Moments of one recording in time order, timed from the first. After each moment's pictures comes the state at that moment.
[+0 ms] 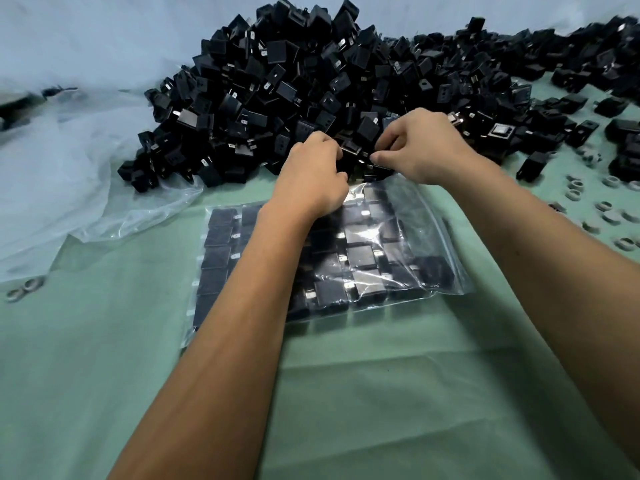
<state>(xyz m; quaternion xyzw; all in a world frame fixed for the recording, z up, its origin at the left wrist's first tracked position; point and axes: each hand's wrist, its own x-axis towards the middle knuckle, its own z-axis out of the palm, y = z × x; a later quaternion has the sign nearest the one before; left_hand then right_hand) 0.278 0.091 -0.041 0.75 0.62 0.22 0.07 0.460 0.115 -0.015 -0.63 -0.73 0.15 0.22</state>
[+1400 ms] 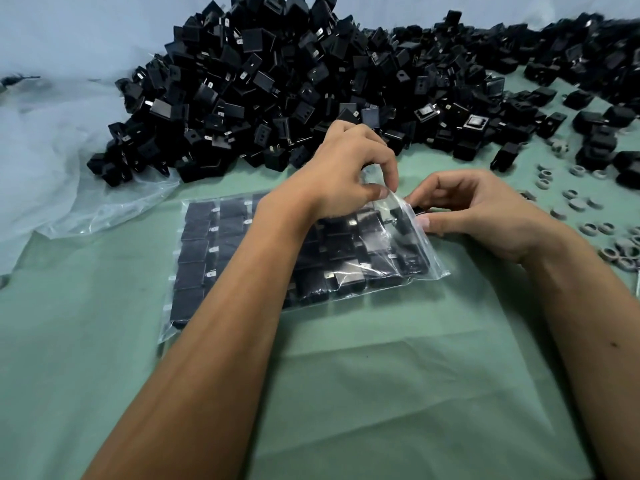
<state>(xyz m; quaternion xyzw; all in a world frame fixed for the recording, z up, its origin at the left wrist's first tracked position) 0.311 0.062 -0.020 0.86 0.42 0.22 0.18 0.544 0.021 -0.054 -0.43 -0.66 0.51 0.35</state>
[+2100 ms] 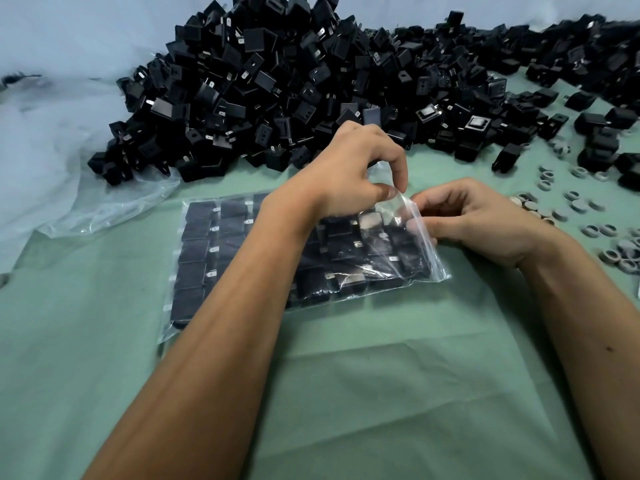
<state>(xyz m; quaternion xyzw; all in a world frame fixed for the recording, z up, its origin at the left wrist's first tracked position) 0.316 0.062 -0.017 0.87 0.40 0.23 0.19 0.535 0.016 -0.052 -0.43 -0.66 0.53 0.30</state>
